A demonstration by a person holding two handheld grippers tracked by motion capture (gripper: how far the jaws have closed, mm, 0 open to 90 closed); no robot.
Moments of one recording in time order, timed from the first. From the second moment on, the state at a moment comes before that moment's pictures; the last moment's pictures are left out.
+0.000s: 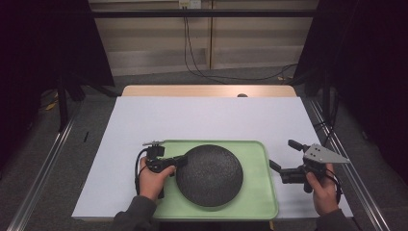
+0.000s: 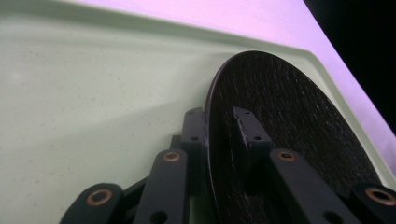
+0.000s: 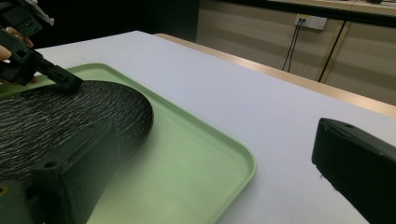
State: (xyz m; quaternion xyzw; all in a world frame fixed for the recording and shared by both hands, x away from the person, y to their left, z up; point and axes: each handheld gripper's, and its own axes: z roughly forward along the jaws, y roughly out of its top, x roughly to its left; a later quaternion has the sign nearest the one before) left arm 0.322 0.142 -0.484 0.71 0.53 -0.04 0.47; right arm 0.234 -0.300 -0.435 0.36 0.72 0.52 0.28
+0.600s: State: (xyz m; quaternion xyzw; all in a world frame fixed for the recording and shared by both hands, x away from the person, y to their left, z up) left arm 0.322 0.151 -0.469 0.69 0.52 -0.01 0.50; right arm 0.234 -0.297 -0.435 0.36 0.72 0.52 0.28
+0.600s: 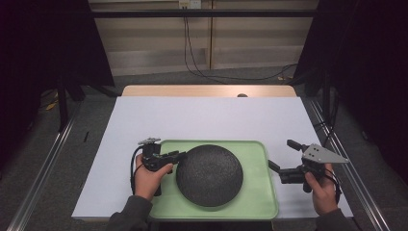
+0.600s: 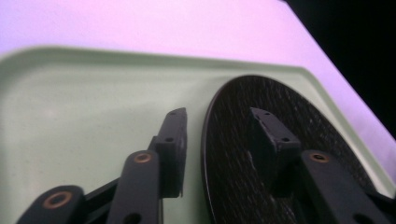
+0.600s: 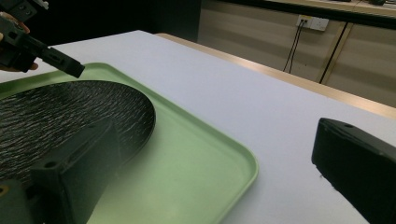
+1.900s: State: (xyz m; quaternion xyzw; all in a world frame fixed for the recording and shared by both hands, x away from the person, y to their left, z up) left arm 0.331 0.194 -0.449 0.70 0.45 0.08 0.55; right arm 0.236 -0.299 -0.435 0.36 0.72 0.52 0.28
